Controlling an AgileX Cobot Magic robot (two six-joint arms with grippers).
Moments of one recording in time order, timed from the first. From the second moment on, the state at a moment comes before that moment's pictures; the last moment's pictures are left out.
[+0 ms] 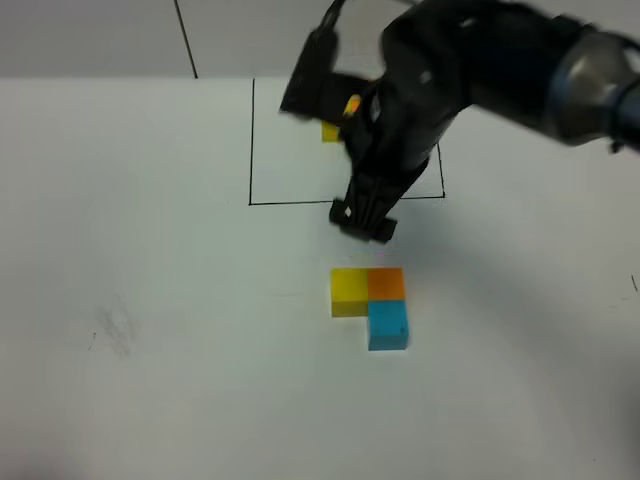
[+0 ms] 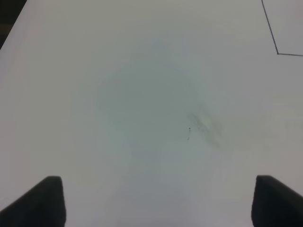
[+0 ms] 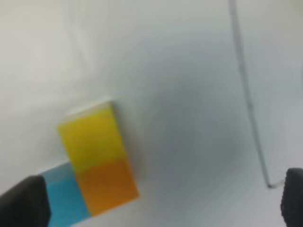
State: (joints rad) left arm -0.03 -0.01 -0.51 0.09 1.07 -0.13; right arm 0.59 1.83 -1.58 -0.08 0.96 -0.46
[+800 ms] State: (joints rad) left arm -0.03 -0.01 -0.51 0.09 1.07 -0.13; right arm -0.11 1.05 -1.32 -0.26 1.13 -0.27
